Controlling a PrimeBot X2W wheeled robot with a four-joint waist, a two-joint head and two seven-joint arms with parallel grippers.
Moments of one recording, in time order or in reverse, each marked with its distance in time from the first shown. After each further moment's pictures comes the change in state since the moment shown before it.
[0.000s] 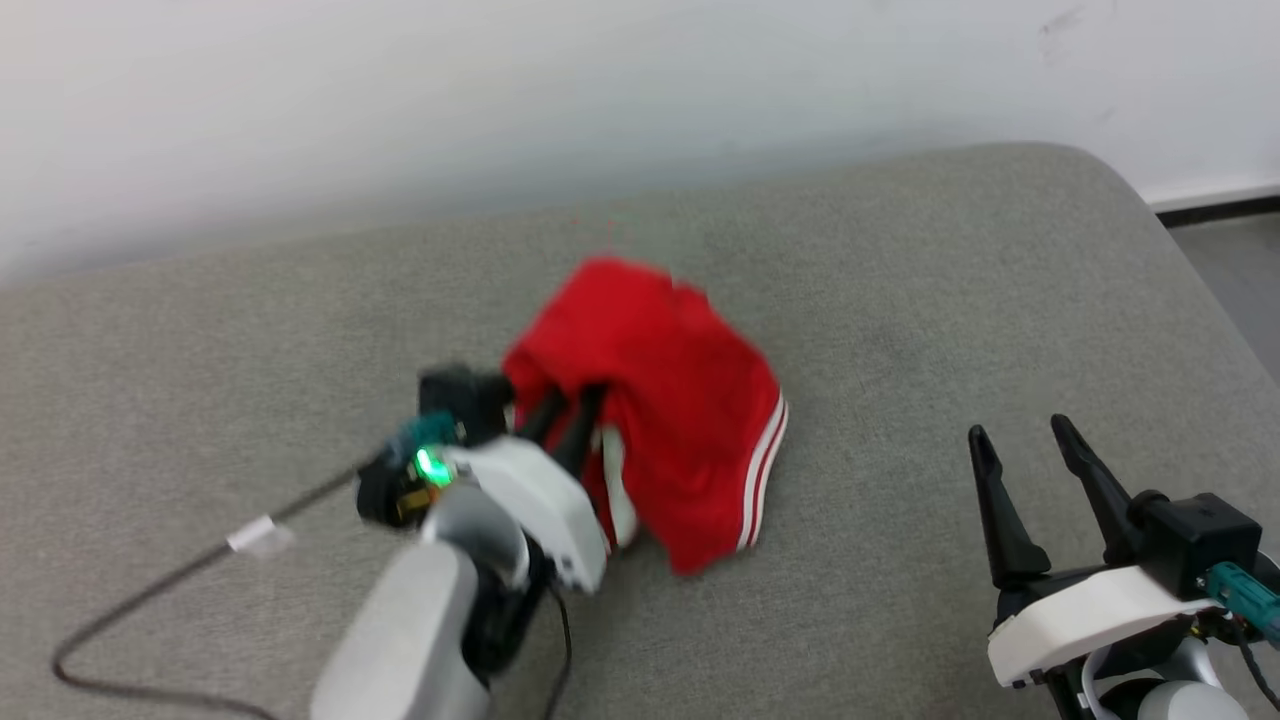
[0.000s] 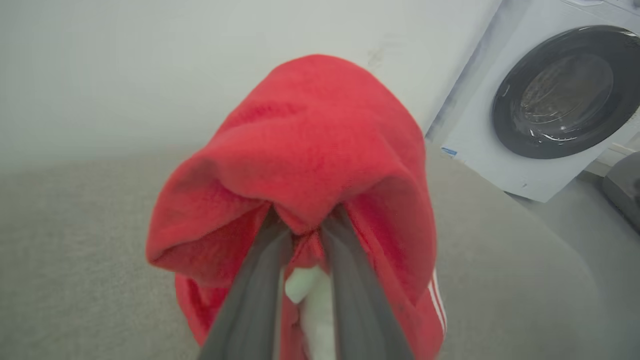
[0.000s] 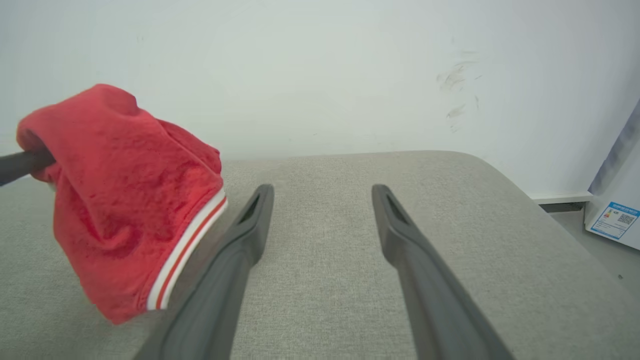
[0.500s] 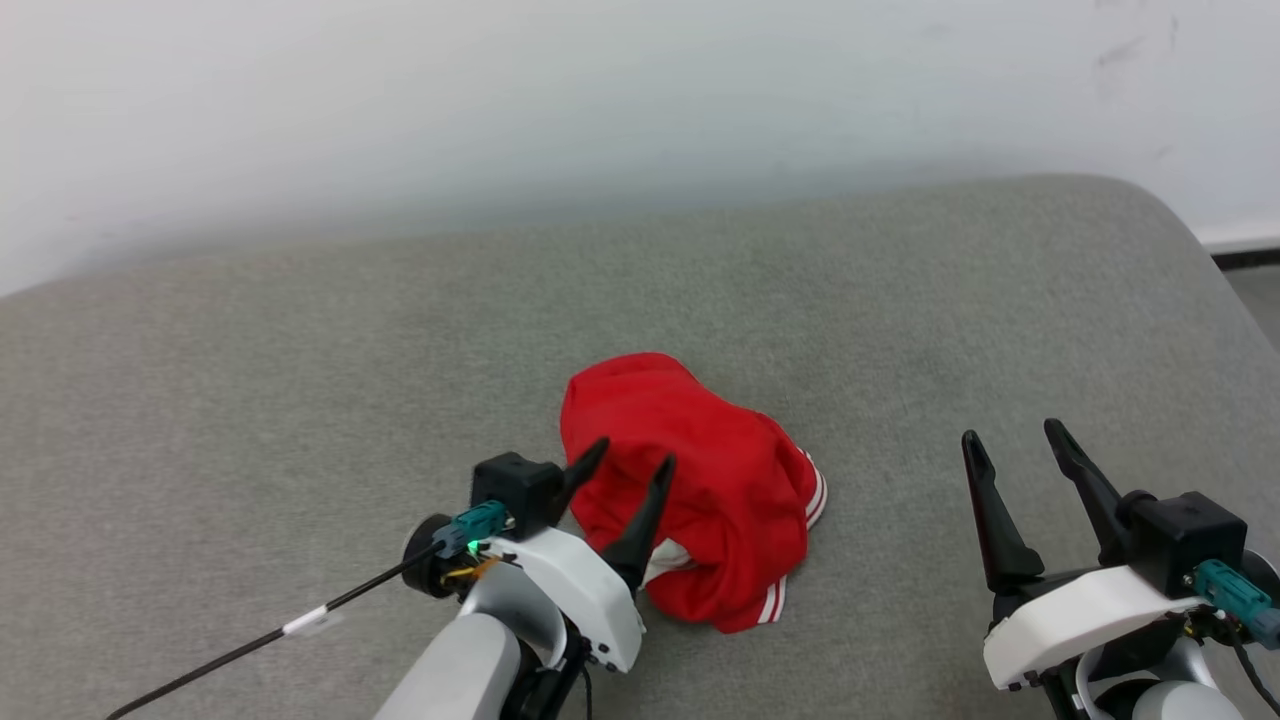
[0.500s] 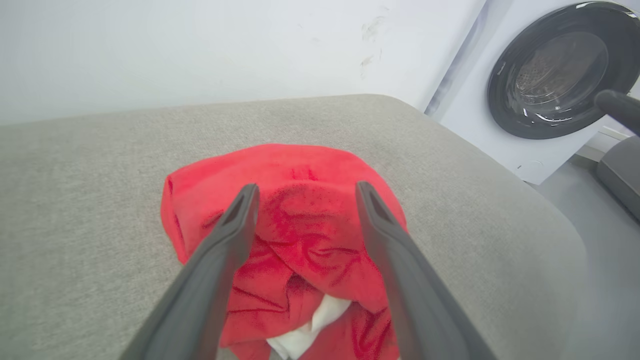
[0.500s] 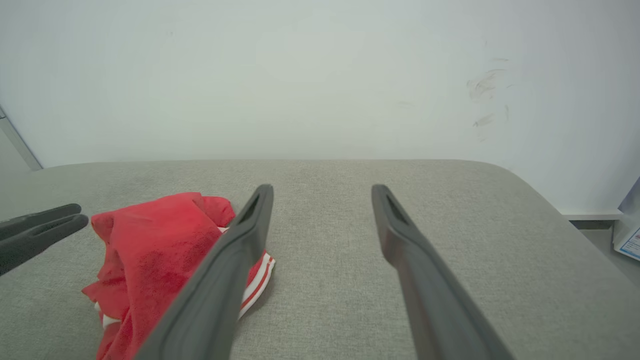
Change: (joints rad) left arm 0.107 -0.011 -0.129 0.061 -0.010 -0.006 -0.114; right arm -0.004 0.000 0.009 0.009 -0.020 0.000 0.013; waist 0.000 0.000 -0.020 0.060
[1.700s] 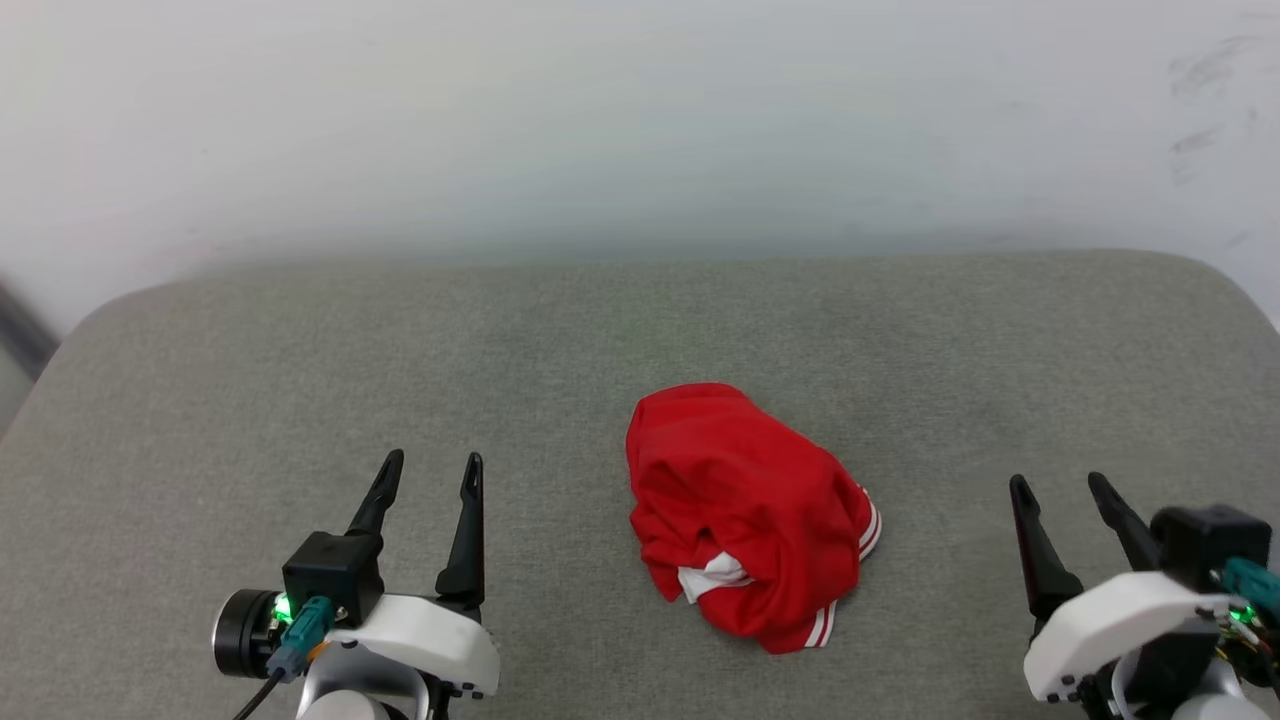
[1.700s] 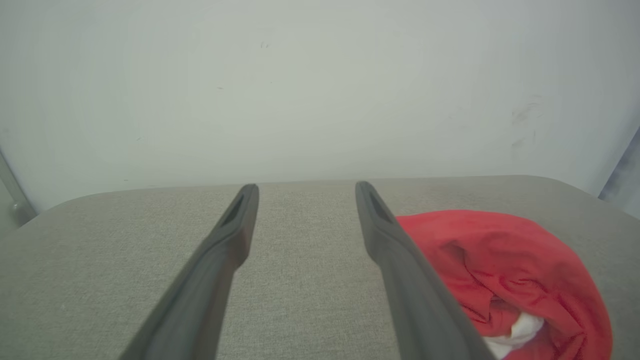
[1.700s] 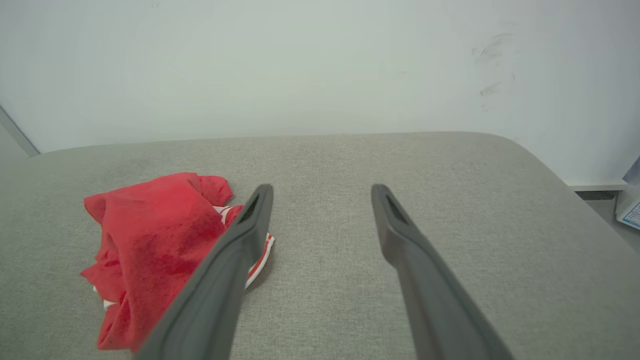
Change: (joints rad) left arm 0.214 0.160 0.144 -0.266 0.082 0.260 -0.157; right arm 0.026 0.000 -0.089 0.067 0.016 0.000 0.086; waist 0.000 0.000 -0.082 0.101
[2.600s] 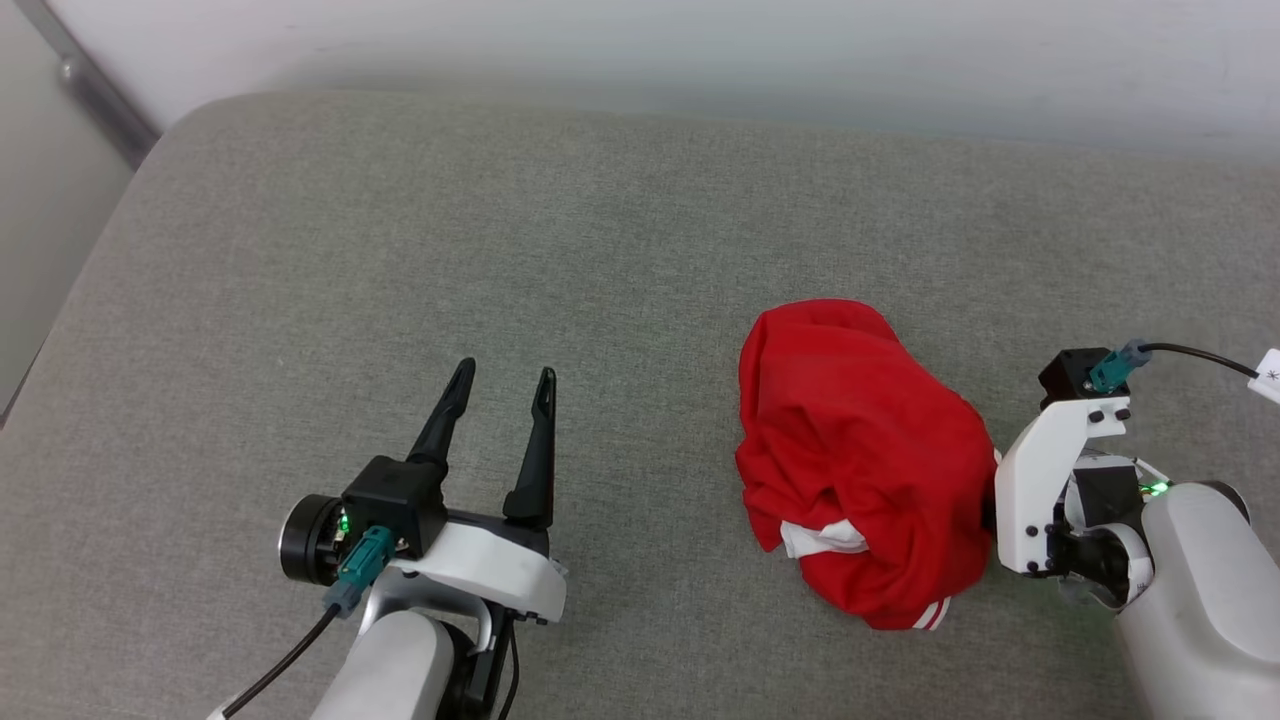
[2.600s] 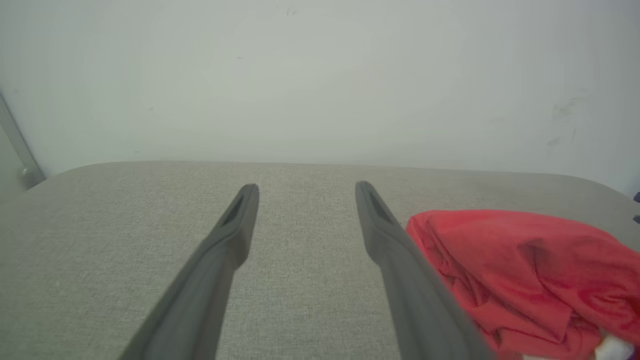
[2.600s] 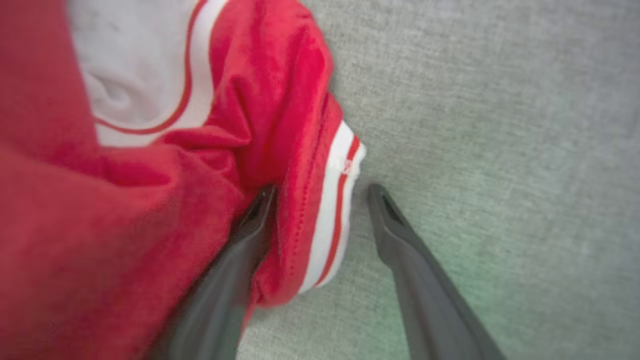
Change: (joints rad) left arm -0.147 -0.081 -0.039 0.031 0.030 -0.056 -0.036; right arm -0.481 -0.142 0.184 0.568 0.211 0.000 0.662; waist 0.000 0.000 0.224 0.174
